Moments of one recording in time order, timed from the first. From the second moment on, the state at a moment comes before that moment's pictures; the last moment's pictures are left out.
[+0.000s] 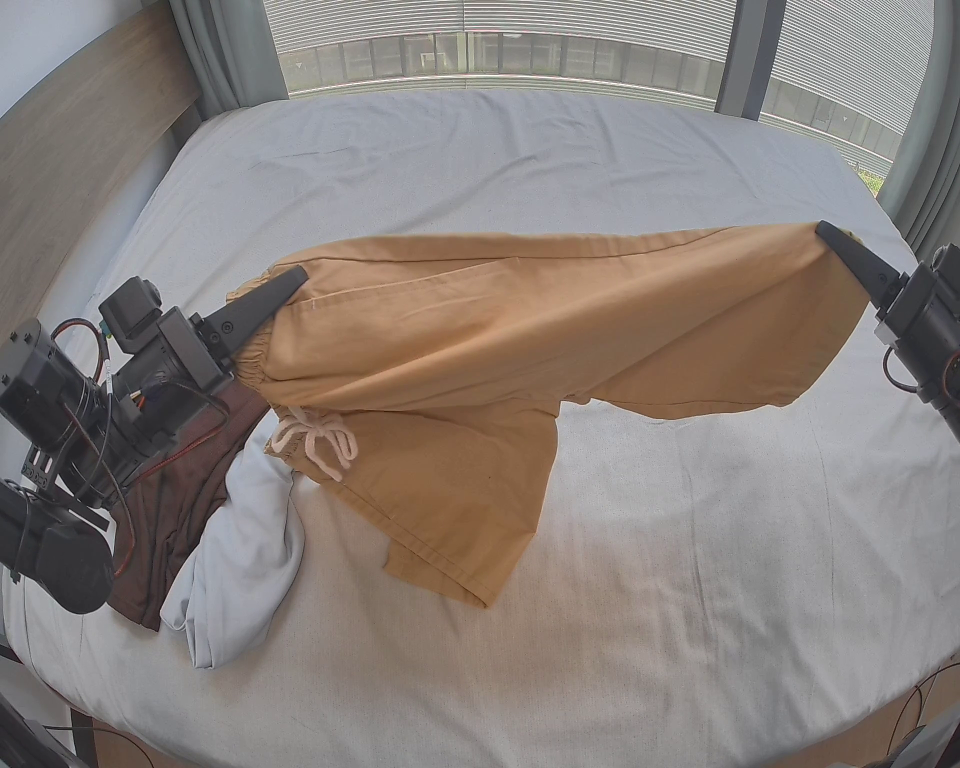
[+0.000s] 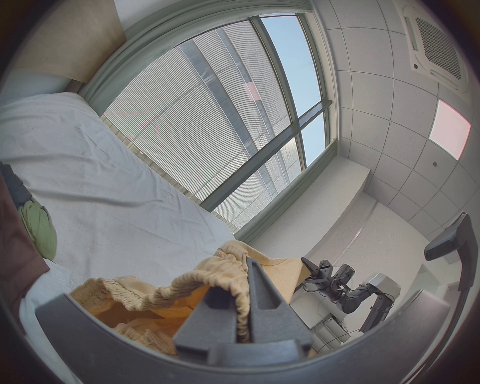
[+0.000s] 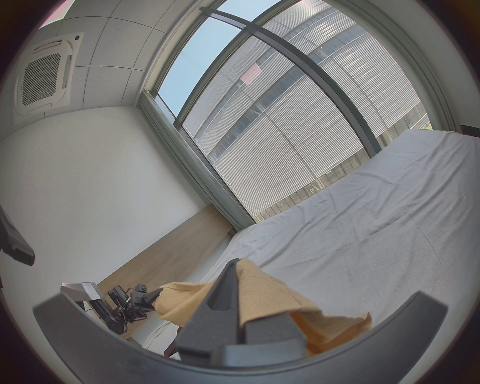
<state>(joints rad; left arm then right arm) -0.23 1.69 -0.58 -1.54 -0.59 -0.74 0.18 1.42 -0.62 -1.20 0.42 0.56</state>
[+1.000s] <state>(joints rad) -0.17 1.71 -0.66 -1.54 -0.55 -0.72 0.16 1.50 -0.56 -1.22 0.44 0.50</state>
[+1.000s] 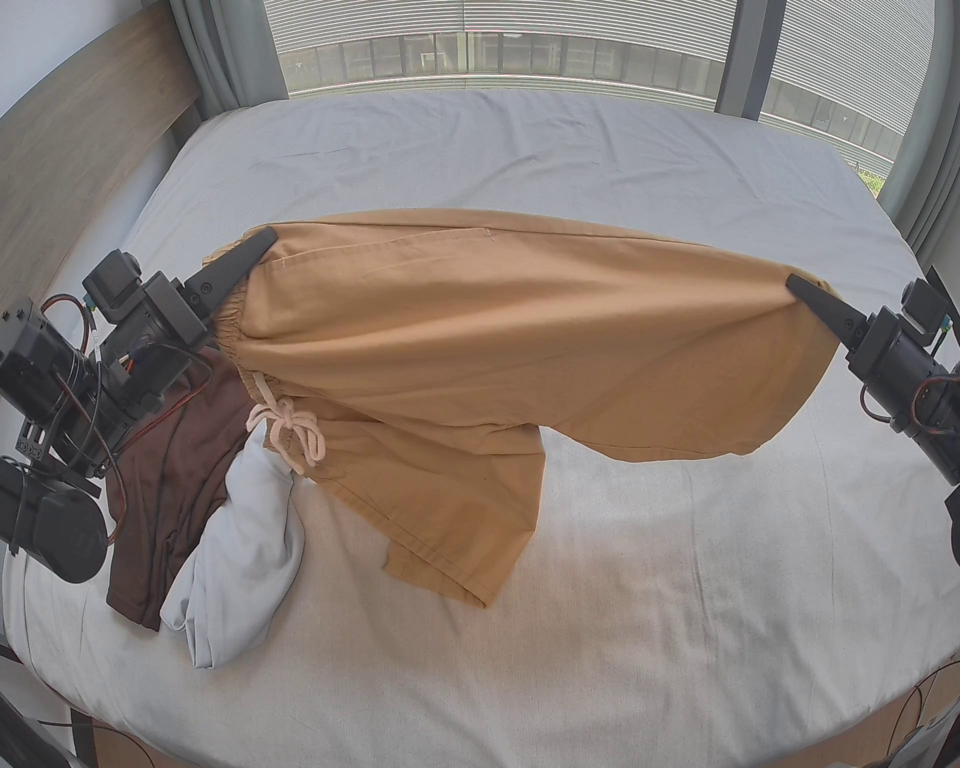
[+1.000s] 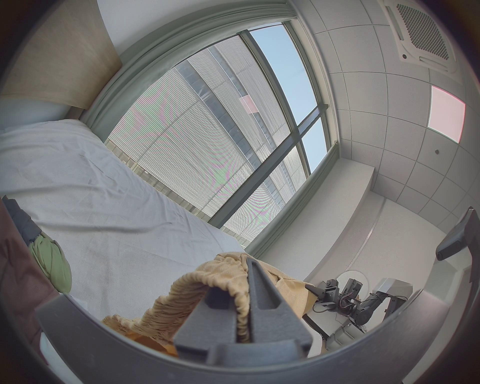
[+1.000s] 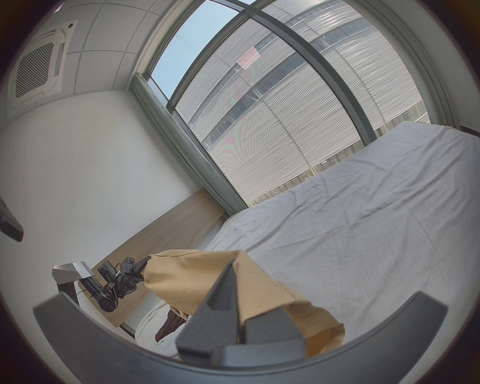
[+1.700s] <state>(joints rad) -0.17 1.71 -0.69 -1.54 -0.55 -0.71 0.17 1.54 -0.60 -1.22 0.44 0.49</state>
